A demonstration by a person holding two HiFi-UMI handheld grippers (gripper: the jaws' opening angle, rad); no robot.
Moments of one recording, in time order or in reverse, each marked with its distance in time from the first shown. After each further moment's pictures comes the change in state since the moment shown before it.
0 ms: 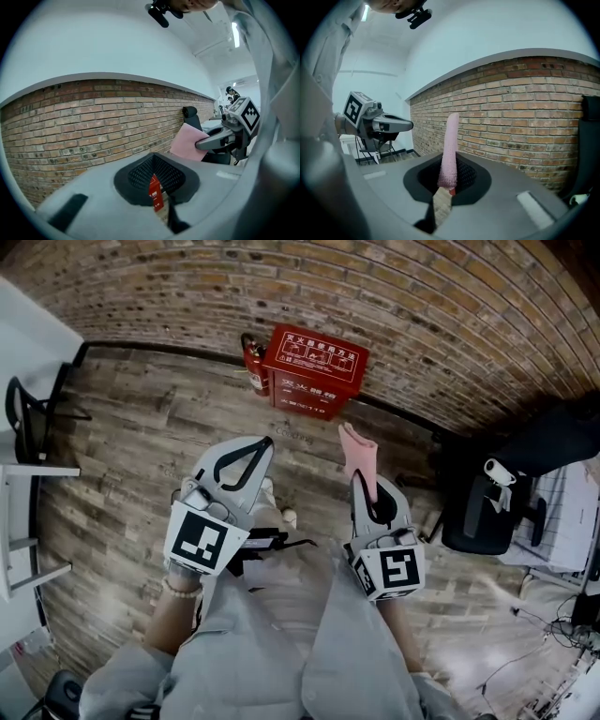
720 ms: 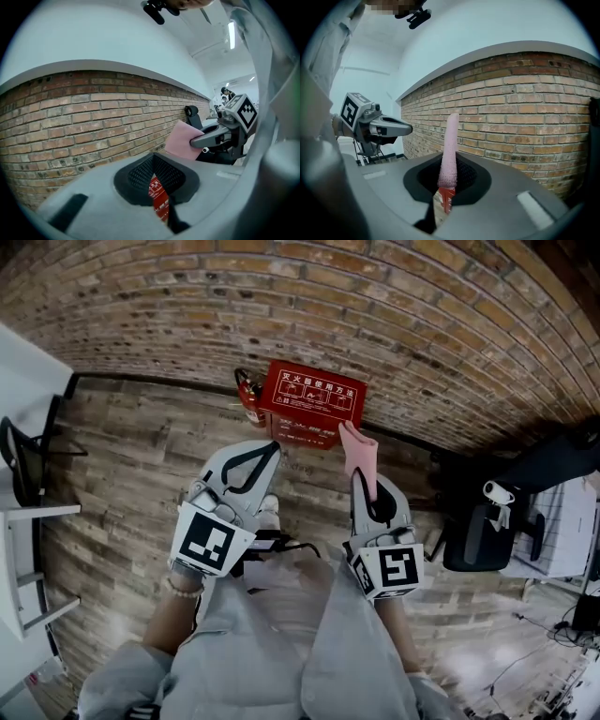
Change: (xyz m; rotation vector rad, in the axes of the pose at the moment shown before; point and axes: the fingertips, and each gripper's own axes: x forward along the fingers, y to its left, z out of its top) left arm 0.086 0.100 0.015 0.065 -0.021 -0.083; right arm 0.119 -0.043 0.051 0.002 -0.037 -0.072
